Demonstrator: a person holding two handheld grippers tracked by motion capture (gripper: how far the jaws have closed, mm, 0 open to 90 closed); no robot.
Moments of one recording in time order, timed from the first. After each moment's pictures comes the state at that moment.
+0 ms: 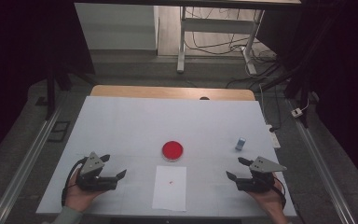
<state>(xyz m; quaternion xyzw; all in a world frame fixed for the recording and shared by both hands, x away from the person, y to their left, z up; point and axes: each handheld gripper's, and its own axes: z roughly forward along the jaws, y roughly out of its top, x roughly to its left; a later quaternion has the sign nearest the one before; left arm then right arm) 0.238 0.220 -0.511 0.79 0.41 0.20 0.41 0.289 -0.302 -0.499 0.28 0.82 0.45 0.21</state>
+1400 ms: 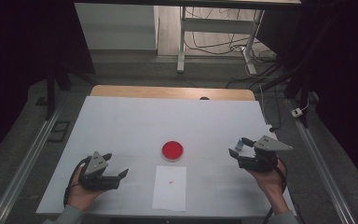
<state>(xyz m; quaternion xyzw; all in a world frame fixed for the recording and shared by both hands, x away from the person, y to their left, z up) 0.240 0.213 -0.511 0.79 0.40 0.22 0.40 0.325 -0.296 -0.450 0.32 0.79 0.47 0.24</state>
